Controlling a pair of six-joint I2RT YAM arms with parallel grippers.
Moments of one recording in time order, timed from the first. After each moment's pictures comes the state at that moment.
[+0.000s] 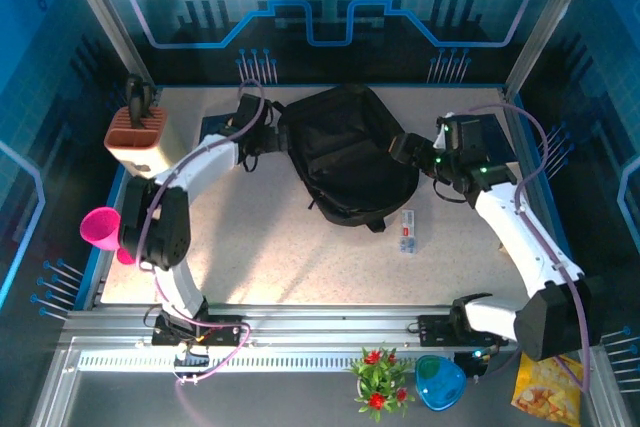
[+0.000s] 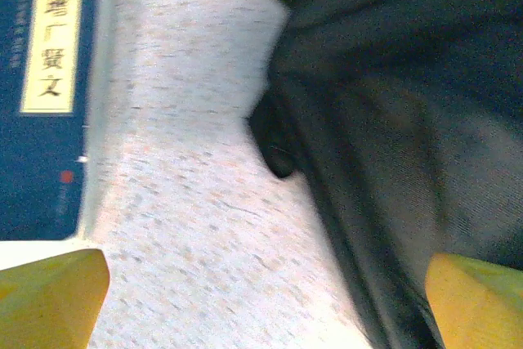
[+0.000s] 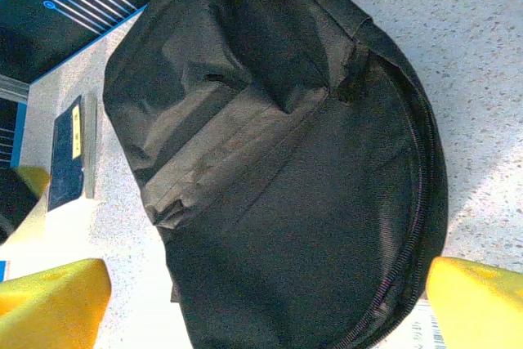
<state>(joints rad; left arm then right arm) -0.25 1.81 1.37 -0.46 -0.14 -0.40 0.20 1.22 1.06 -0.56 -0.18 0.61</state>
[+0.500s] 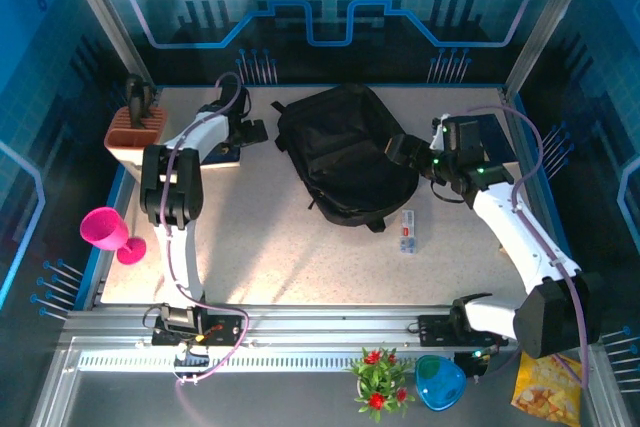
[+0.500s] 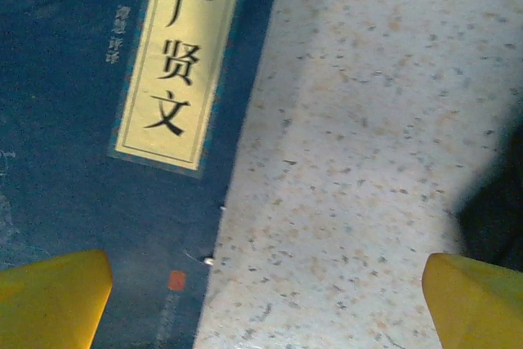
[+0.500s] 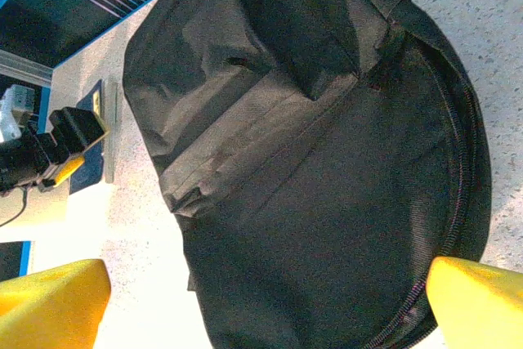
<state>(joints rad) -0.06 2.15 1.67 -0.63 -0.07 -0.44 0.20 1.23 1.03 -0.51 -0.24 0.62</state>
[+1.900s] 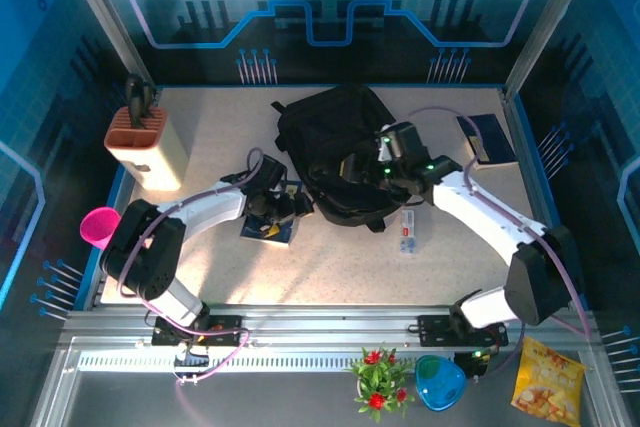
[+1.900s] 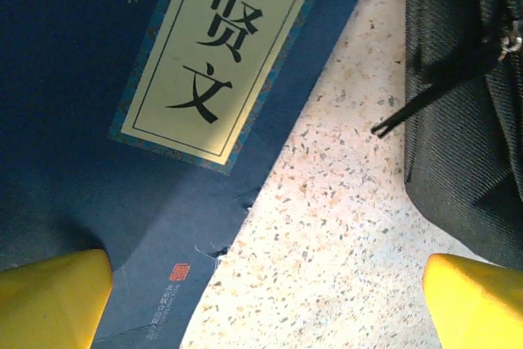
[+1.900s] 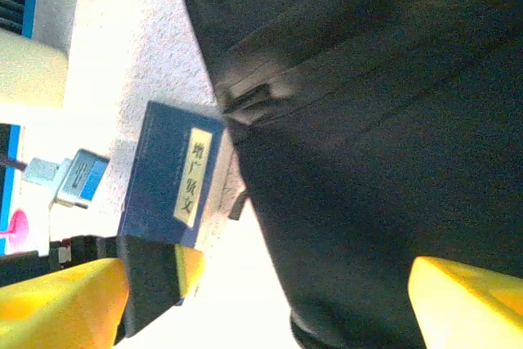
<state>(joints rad) -0.45 1.58 0.91 -0.52 0.29 -0.88 0.55 1.46 1.13 -0.49 -0.18 0.65</state>
